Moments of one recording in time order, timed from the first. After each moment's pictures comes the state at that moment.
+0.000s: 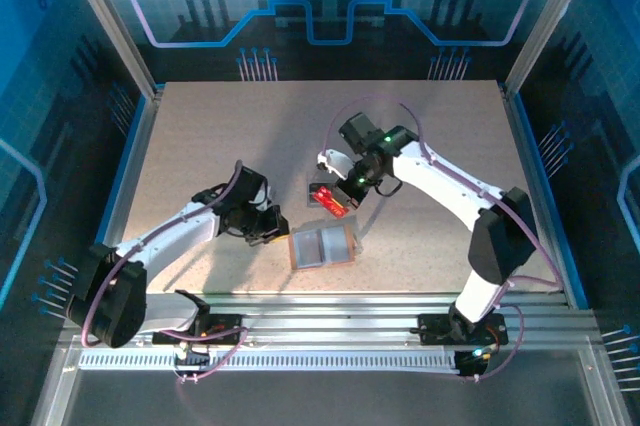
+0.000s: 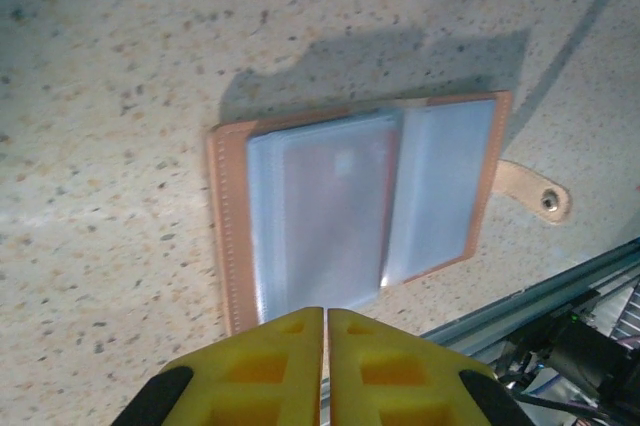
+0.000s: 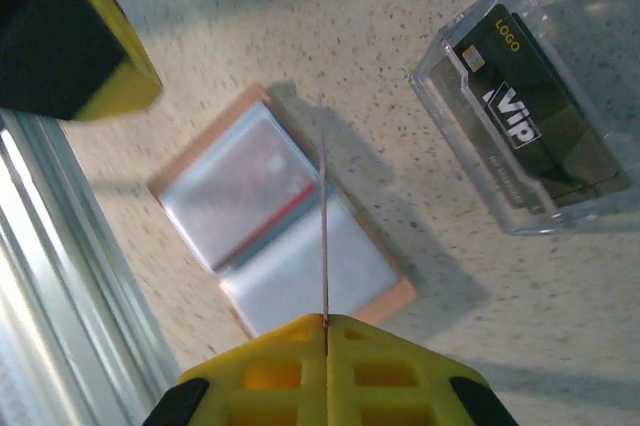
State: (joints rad) left arm -0.42 1.29 0.73 -0.59 0.46 -0.77; right arm 0.63 1.73 1.51 -1.04 -0.34 -0.34
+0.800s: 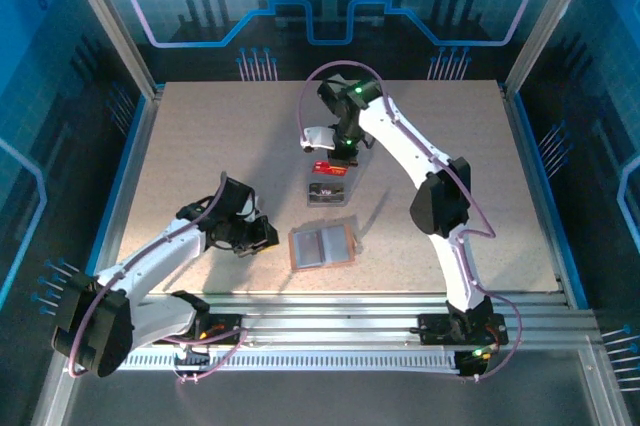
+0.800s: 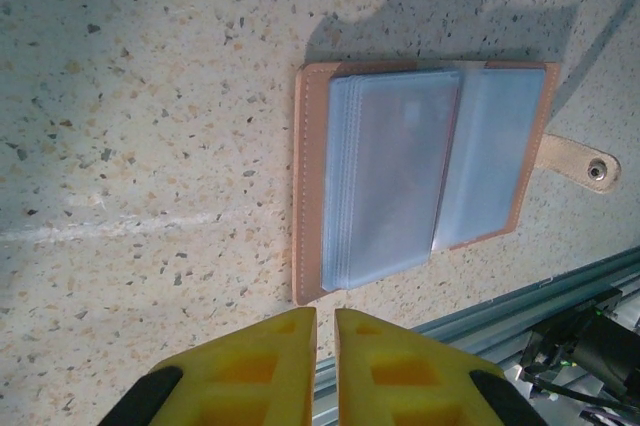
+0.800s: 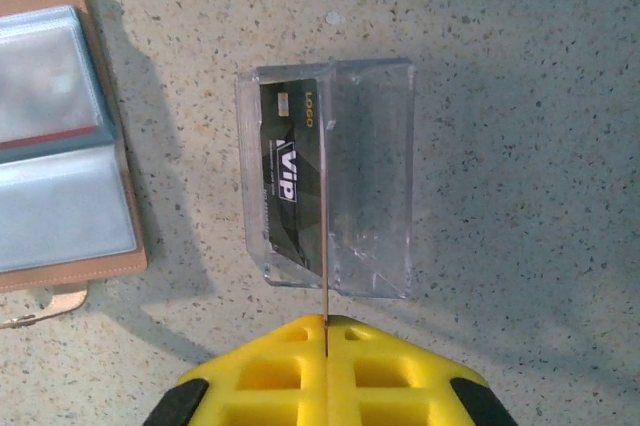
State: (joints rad) left arm -0.39 1.14 0.64 -0.65 0.44 -0.77; right arm 0.58 2.25 2.32 -1.47 -0.16 -0.93
